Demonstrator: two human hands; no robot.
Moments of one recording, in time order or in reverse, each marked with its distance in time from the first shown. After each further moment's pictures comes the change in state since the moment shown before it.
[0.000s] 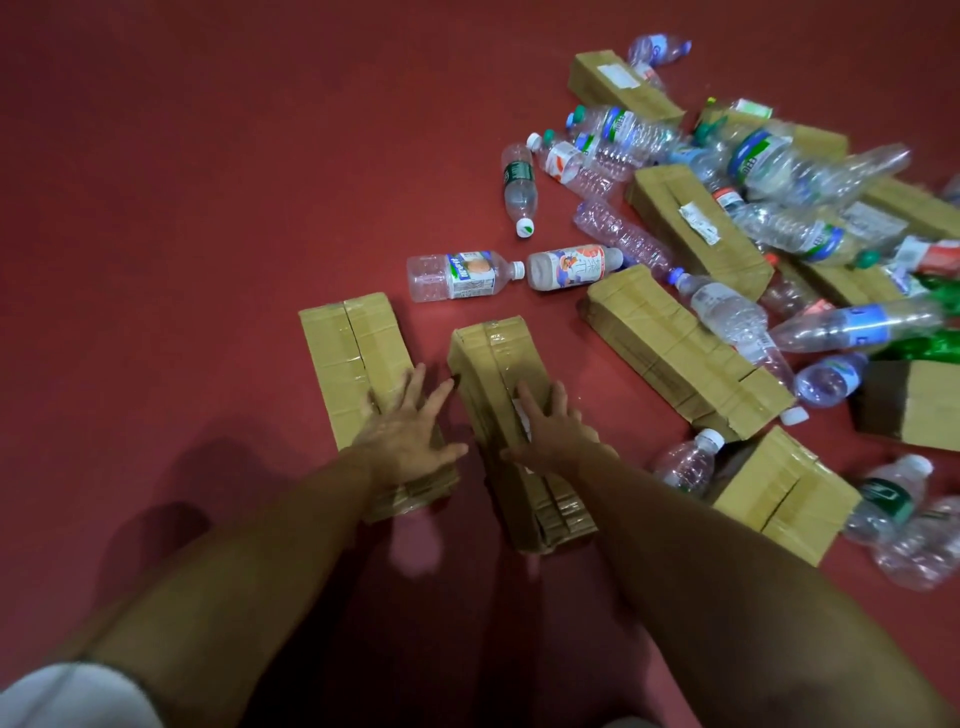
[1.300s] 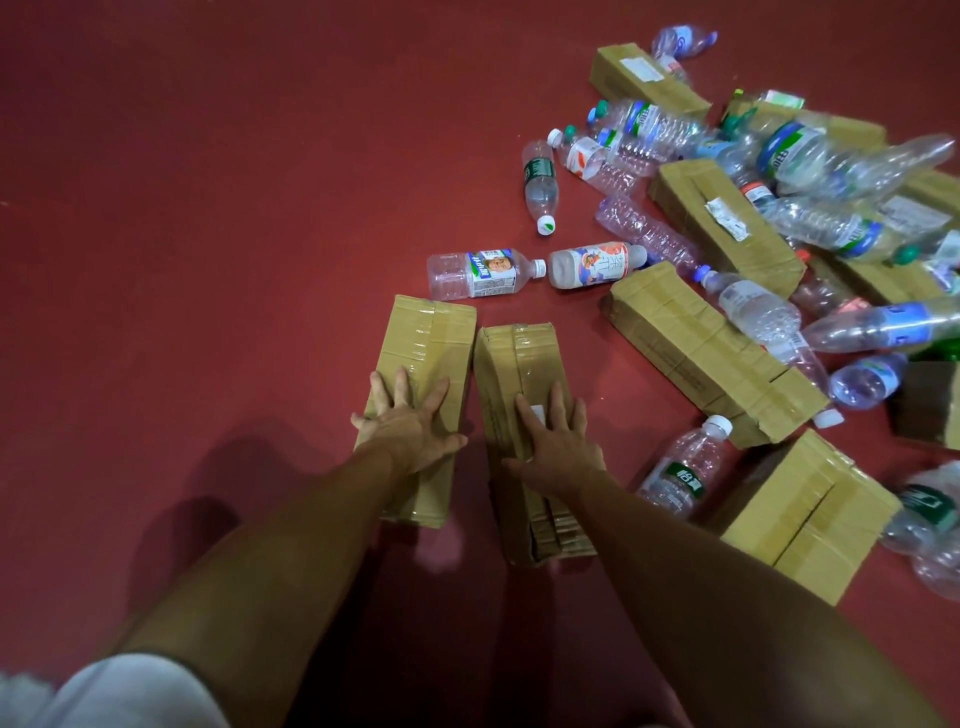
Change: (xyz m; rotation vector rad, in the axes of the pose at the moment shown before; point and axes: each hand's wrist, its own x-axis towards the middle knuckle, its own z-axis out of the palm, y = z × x) left_hand 0.000 -0.009 -0.008 -0.058 -0.119 -0.265; right_hand -0.006 -0.018 0.025 -0.036 0.063 -0.056
